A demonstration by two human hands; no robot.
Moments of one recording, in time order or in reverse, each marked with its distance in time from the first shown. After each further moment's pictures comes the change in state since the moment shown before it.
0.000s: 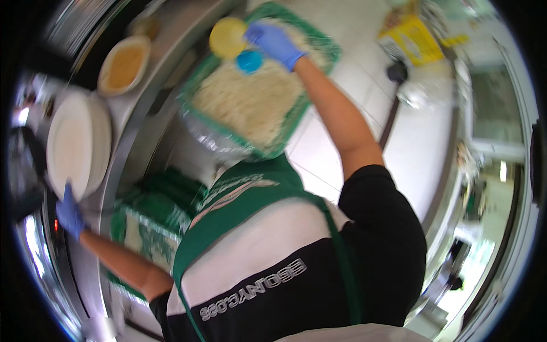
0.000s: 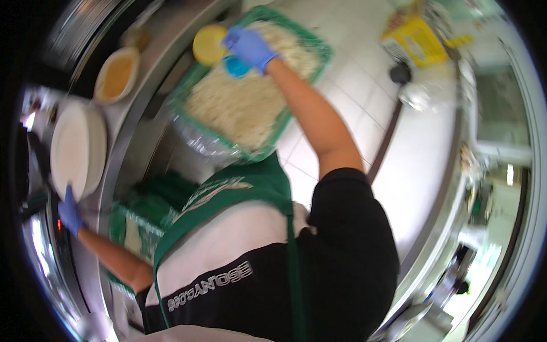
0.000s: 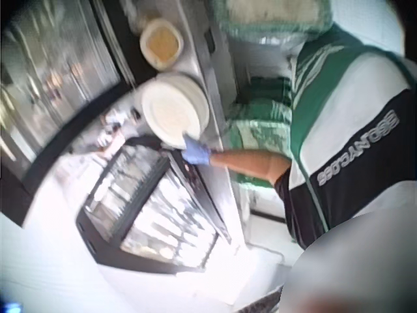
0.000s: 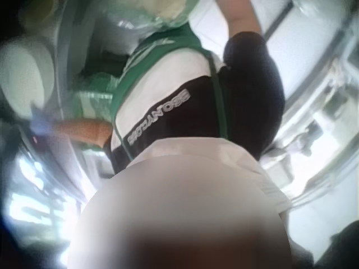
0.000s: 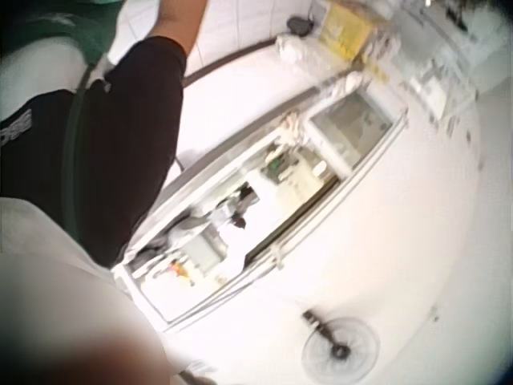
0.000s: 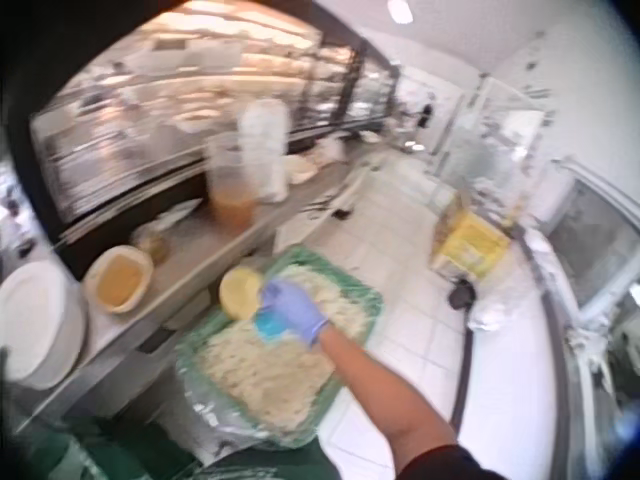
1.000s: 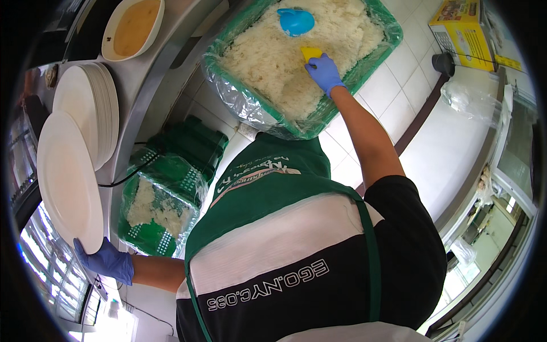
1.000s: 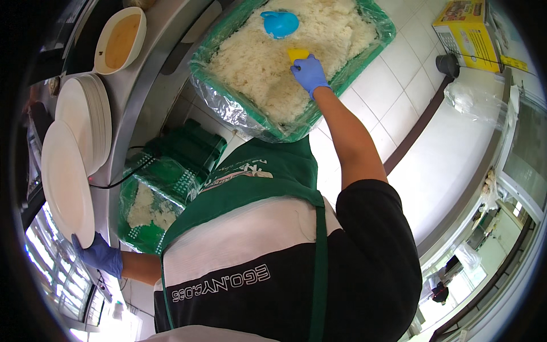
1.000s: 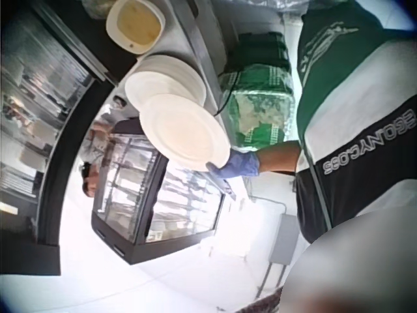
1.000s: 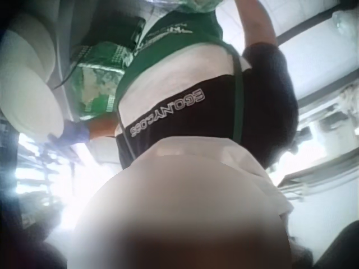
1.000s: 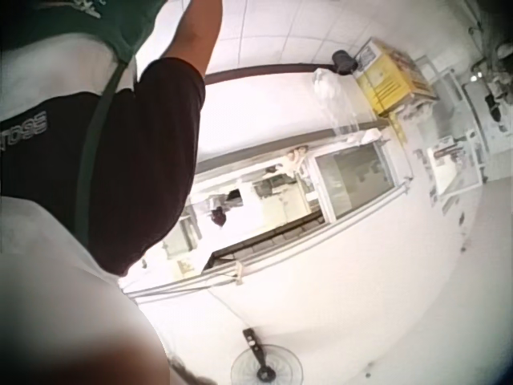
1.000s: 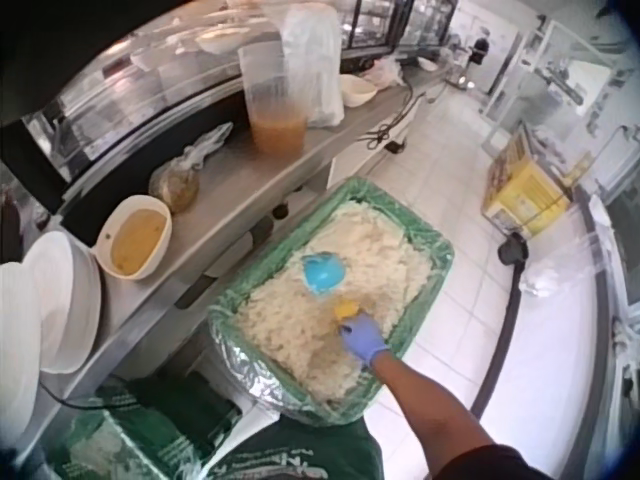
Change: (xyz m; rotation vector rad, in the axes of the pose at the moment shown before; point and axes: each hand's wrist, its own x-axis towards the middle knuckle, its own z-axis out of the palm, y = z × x) left_hand -0.141 -0.044 -0.081 -1.593 0.304 -0.271; right_hand -0.144 0.136 0.102 -0.359 -0.241 0.387
